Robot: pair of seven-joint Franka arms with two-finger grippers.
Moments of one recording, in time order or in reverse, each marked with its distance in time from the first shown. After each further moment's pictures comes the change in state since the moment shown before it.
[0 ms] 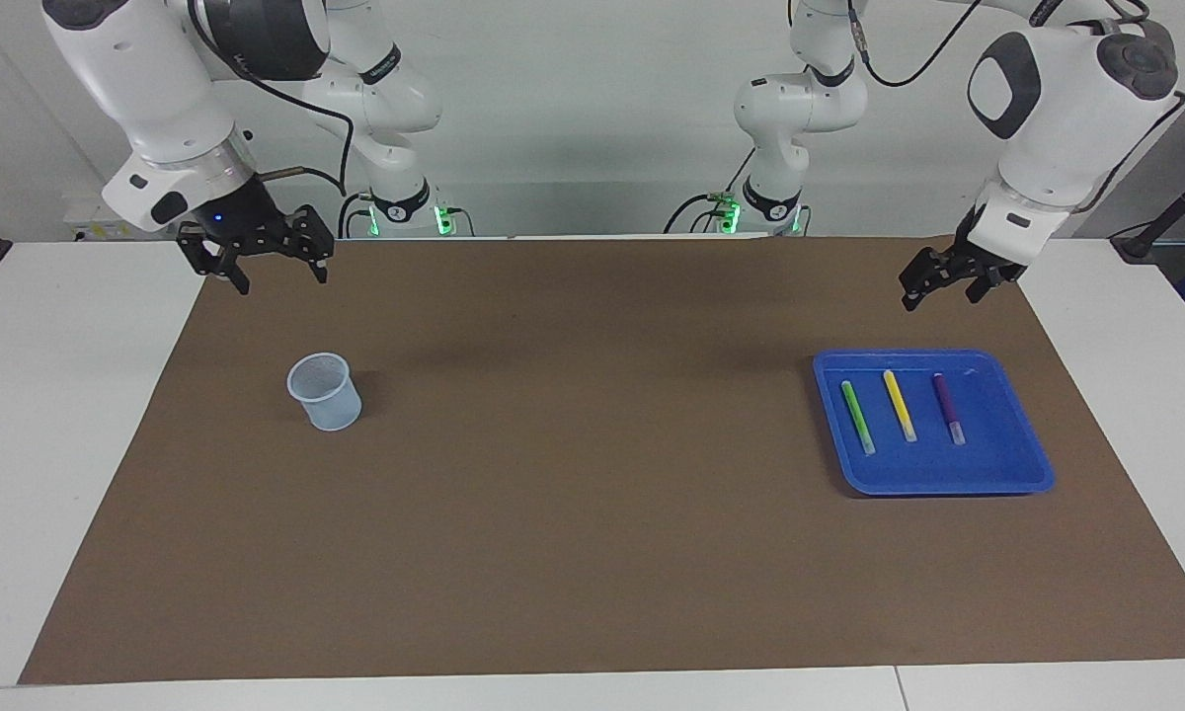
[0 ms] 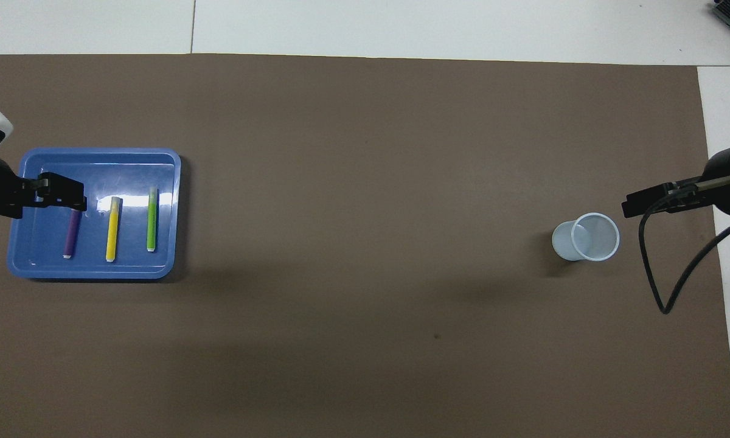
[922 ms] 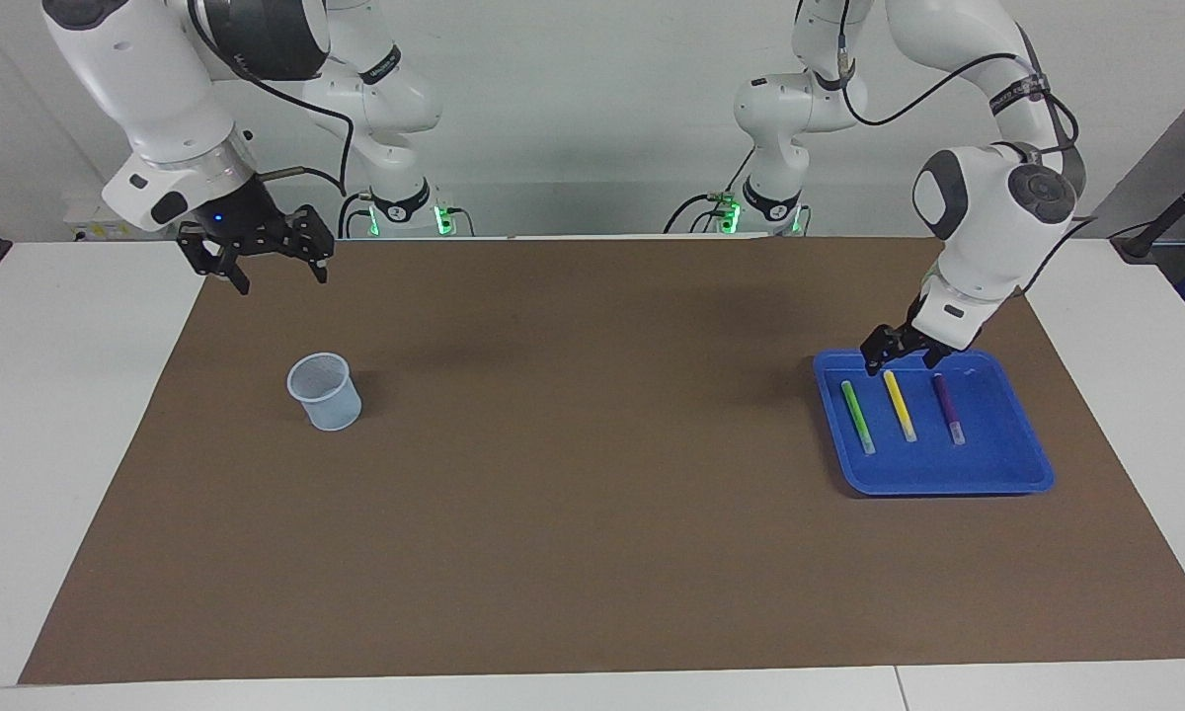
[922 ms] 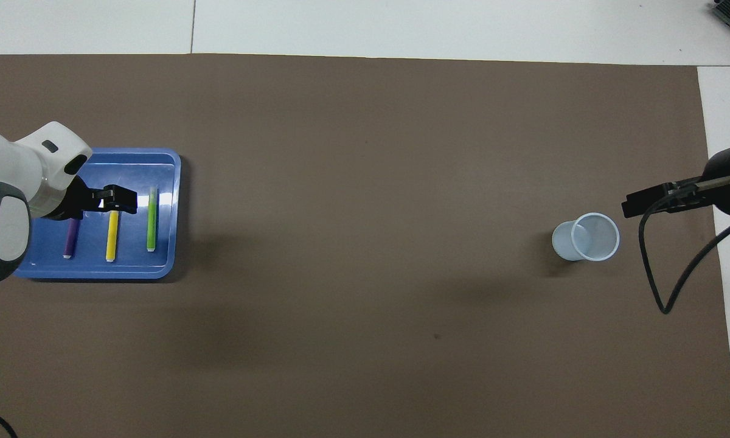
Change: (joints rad) left arm -0.007 0.099 -0.005 -0.219 -0.002 0.340 0.000; right arm 0.000 0.000 0.000 0.000 0.000 0.000 0.000
